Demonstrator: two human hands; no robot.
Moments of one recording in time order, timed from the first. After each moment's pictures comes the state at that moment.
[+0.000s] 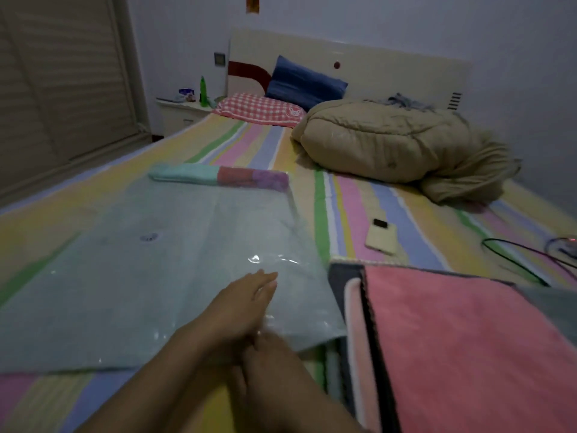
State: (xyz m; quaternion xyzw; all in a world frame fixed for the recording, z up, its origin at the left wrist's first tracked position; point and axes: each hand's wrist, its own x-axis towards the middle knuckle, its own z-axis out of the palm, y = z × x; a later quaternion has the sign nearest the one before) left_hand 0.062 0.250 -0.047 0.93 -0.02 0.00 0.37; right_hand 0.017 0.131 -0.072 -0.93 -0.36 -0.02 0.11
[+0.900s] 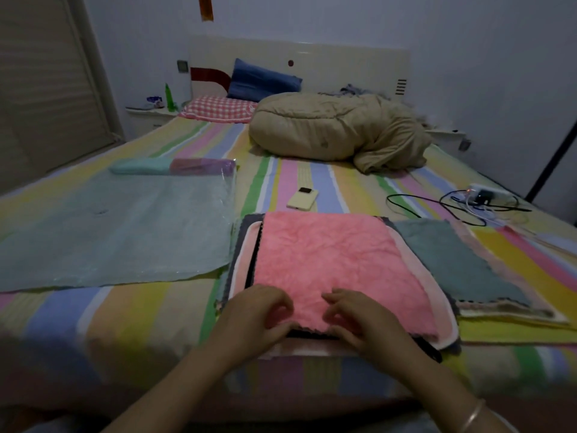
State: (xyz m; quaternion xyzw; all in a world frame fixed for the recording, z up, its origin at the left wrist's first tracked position) left_hand -0.092 0.049 -0.057 0.92 -0.24 0.19 0.25; right_hand -0.074 -0.201 -0.063 -0.91 -0.32 -0.14 0.24
